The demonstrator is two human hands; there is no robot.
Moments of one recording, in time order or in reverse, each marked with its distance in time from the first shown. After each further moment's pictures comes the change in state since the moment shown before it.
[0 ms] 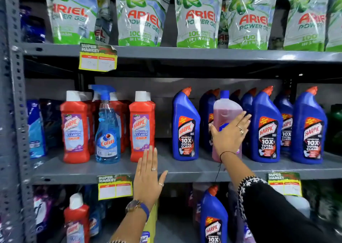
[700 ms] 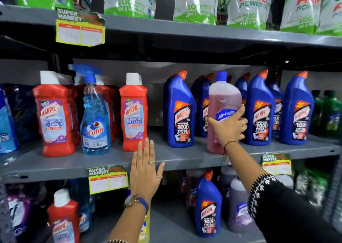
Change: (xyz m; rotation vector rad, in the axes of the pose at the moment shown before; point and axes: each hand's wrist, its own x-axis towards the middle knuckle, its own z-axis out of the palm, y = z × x) left_hand -0.011 -0.003 0.019 -0.031 0.117 0.005; right_hand -0.016 0.001 -0.004 0.055 -0.011 0.284
